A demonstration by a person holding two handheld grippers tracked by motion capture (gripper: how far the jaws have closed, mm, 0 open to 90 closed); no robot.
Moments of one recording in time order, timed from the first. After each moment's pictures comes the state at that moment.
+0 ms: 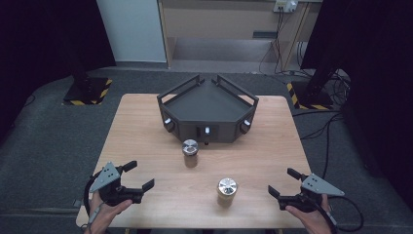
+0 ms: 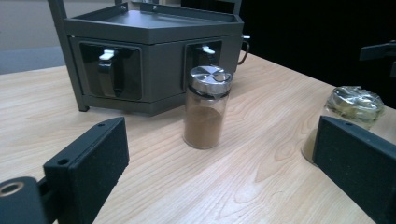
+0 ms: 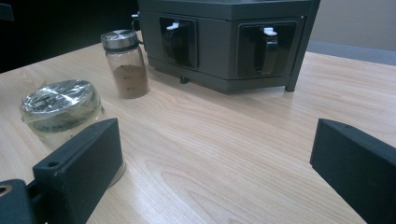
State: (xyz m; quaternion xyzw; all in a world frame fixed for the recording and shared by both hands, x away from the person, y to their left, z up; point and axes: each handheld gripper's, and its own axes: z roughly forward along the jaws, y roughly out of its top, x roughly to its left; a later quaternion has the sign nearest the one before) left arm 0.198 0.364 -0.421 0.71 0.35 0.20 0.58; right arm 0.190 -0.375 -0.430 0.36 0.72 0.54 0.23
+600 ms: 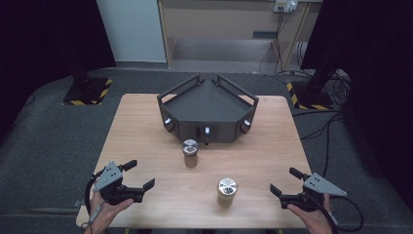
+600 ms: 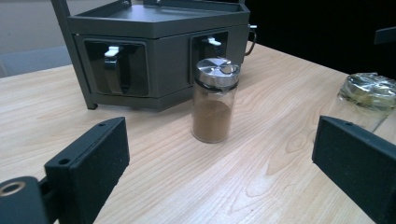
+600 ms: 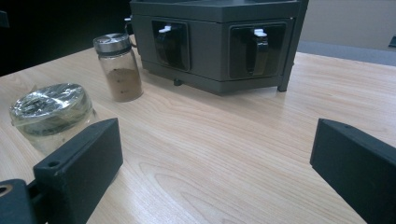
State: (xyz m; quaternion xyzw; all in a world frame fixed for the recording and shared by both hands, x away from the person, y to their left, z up) left arm 0.199 0.359 -0.417 0.72 0.35 0.22 0.56; right arm 0.188 -0.378 -0.432 0.37 0.71 0.54 0.24
